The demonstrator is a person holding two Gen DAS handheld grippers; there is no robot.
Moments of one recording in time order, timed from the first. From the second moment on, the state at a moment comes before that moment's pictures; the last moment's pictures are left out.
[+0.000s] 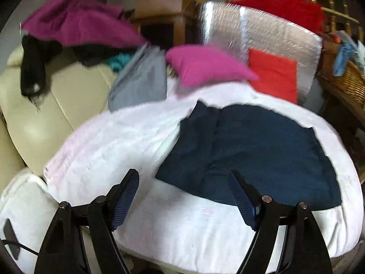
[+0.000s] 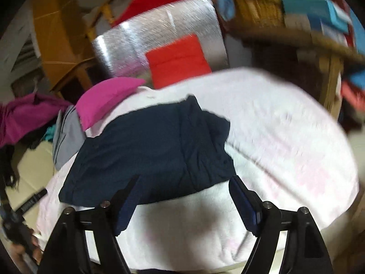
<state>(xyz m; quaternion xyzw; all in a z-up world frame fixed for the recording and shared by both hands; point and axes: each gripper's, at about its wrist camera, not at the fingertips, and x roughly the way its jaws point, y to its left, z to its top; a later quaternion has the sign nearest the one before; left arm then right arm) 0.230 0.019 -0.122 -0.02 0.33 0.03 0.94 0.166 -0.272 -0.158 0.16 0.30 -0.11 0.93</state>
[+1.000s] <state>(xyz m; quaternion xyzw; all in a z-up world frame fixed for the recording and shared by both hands) 0.015 -0.022 0.042 0.06 0.13 0.02 0.99 -0.007 -0.190 -0.023 0.07 0.21 -0.16 0.96</state>
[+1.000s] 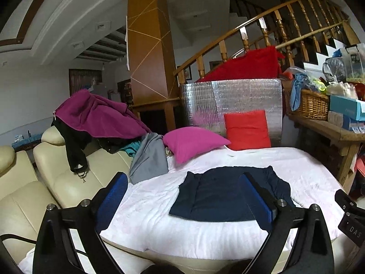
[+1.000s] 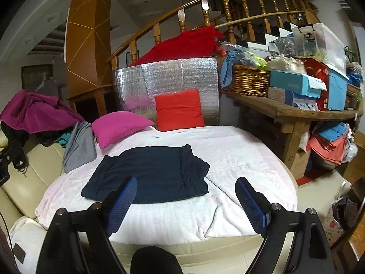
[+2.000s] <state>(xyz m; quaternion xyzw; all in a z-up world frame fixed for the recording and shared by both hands) 0.025 0.007 0.056 0.03 0.13 0.00 0.99 0.019 -0.129 -0.011 0.03 0.24 -0.13 0.96</state>
